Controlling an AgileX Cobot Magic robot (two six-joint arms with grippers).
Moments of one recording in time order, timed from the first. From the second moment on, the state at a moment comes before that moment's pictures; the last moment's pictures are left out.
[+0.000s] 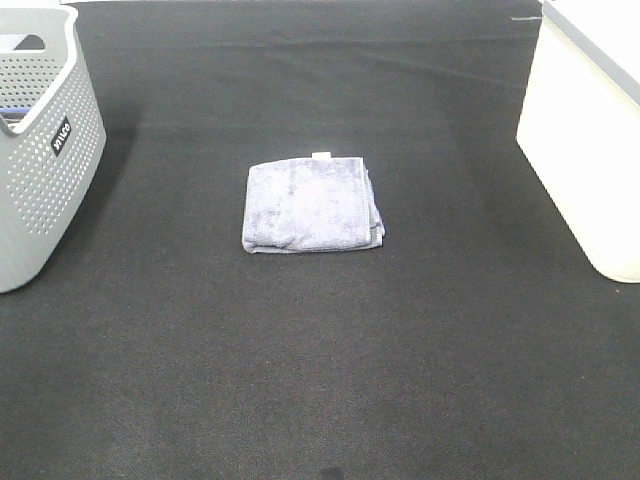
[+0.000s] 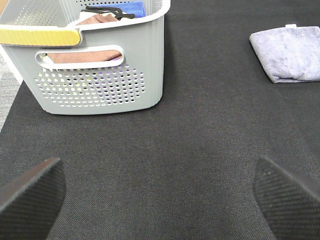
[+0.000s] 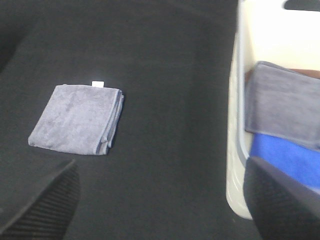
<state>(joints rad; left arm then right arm) 0.01 0.00 -0.50 -0.03 1.05 0.03 0.08 0.98 -1.05 0.28 0.75 -0.23</state>
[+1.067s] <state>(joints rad) 0.01 0.00 -0.50 -0.03 1.05 0.03 0.27 2.20 -2.05 0.45 1.19 -0.26</state>
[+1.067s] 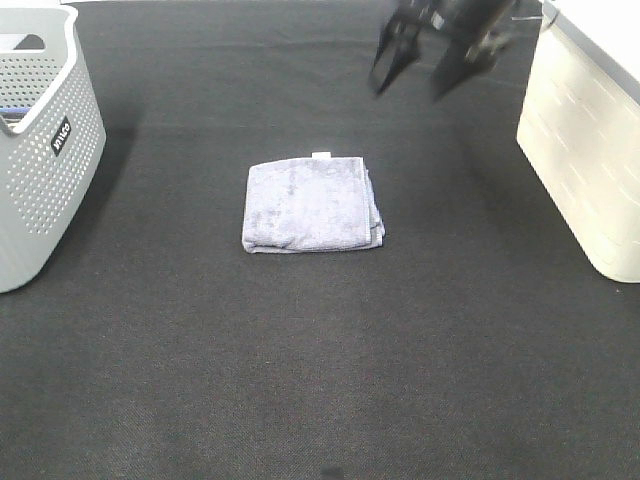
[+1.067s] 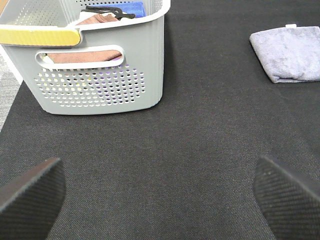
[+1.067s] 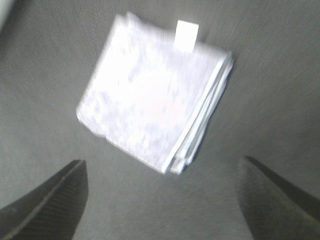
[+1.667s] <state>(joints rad) 0.01 0.00 -0.50 -0.03 1.05 0.03 0.15 2.50 -2.10 0.70 1.20 -0.33</state>
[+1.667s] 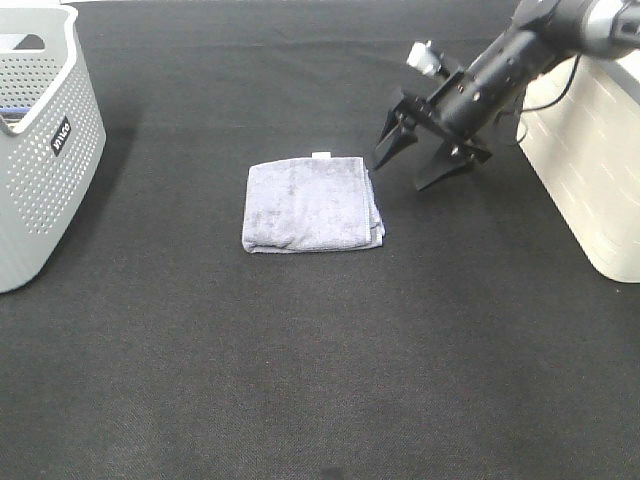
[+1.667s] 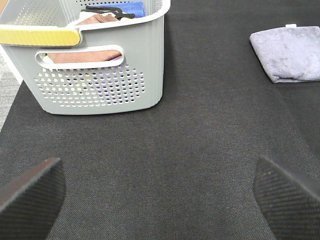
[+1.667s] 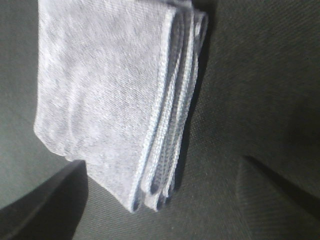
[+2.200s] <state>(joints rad) 0.01 0.00 -0.50 -0.03 1.05 0.03 0.15 2.59 -2.10 0.81 1.17 -0.42</state>
